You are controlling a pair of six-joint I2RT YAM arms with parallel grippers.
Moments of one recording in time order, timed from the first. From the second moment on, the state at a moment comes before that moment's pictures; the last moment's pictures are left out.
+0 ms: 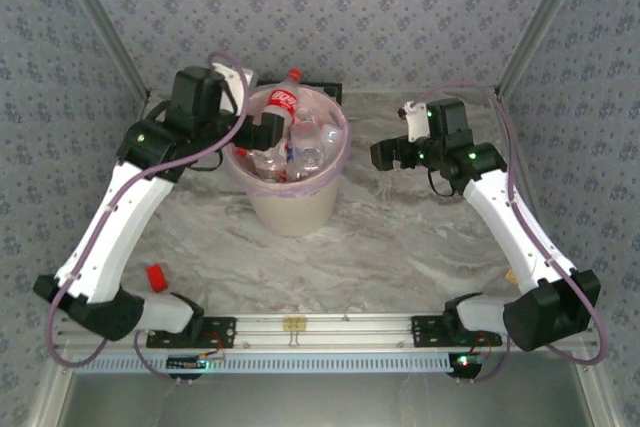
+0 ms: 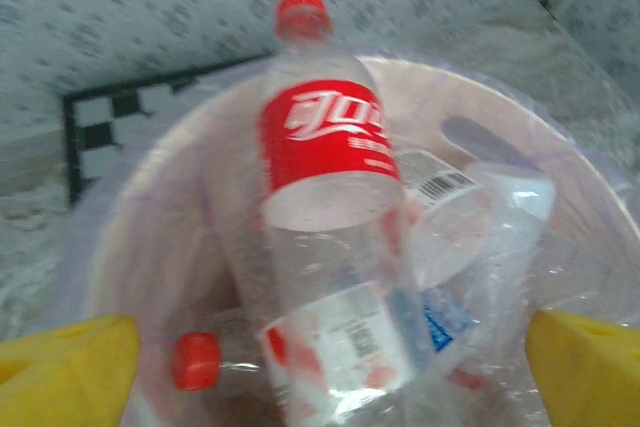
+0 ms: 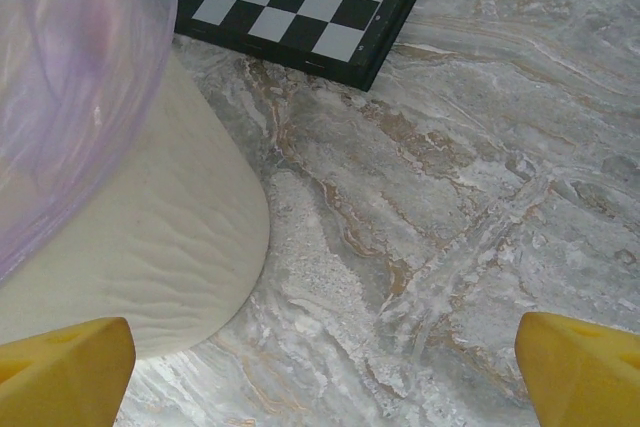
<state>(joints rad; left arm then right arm) -0.54 1.32 1.74 -0.98 -0.08 -0.15 0.31 1.27 1.27 -0.69 -0.21 0.04</state>
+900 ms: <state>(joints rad) 0.08 0.91 0.58 -0.18 -0.31 -0.16 0.01 1.16 0.64 -0.23 0.10 0.14</state>
